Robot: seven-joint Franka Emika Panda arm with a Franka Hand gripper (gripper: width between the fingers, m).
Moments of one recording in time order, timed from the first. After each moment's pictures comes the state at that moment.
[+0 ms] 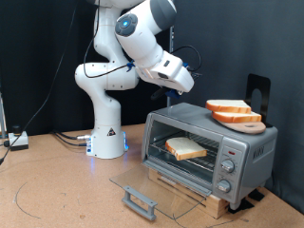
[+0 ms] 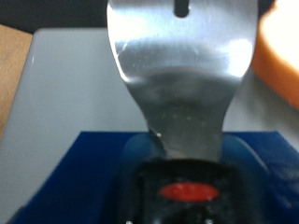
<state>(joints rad) -0.26 -0.51 0.24 -2.55 0.80 1.61 -1.44</state>
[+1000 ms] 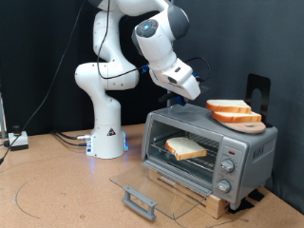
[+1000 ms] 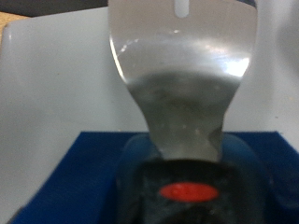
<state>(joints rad) -0.23 -0.65 0.41 -2.70 0.86 1.76 -1.28</state>
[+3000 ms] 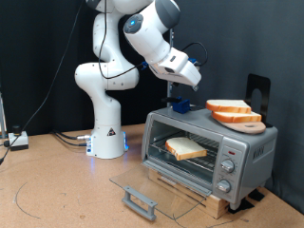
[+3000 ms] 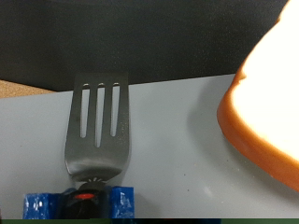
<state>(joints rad) -0.23 -0.71 0.31 -2.69 1.01 1.73 -1.33</state>
